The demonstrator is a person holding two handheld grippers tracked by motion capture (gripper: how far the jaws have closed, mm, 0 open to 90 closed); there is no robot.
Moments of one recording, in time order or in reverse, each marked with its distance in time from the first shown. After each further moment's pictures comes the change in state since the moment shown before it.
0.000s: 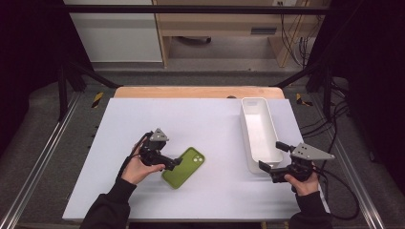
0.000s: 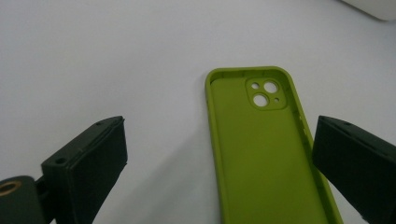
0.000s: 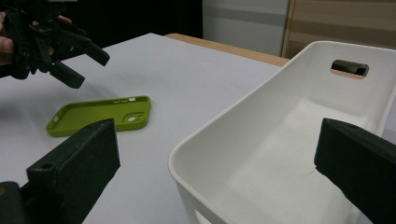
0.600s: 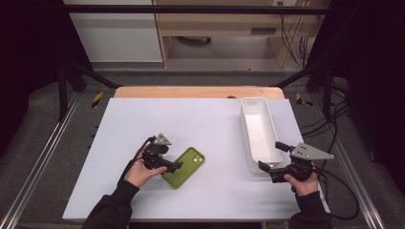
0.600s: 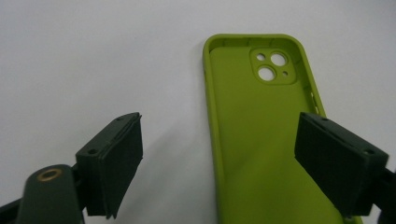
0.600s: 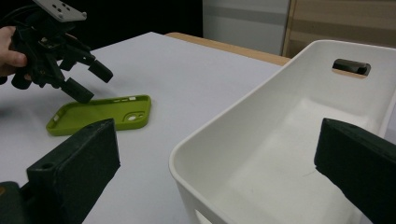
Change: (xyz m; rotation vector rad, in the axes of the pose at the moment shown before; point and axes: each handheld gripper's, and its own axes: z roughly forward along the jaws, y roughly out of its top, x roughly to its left) left arm -0.002 -0.013 0.015 0.064 -0.009 -0.034; right arm 0.000 0.000 0.001 0.004 0.002 0.000
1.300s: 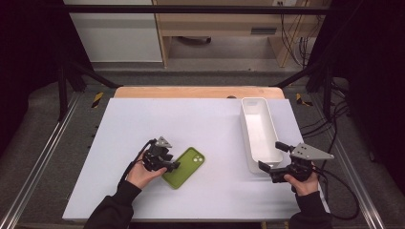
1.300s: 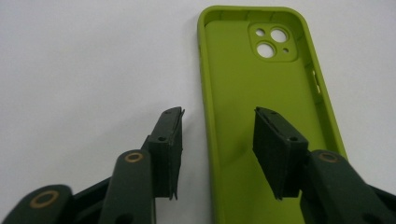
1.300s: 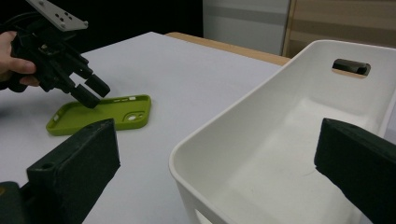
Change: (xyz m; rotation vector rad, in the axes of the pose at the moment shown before) left arm -0.002 -0.005 0.004 0.055 -0.017 -0.010; right arm 0.000 0.000 0.000 -0.001 0.001 0.000
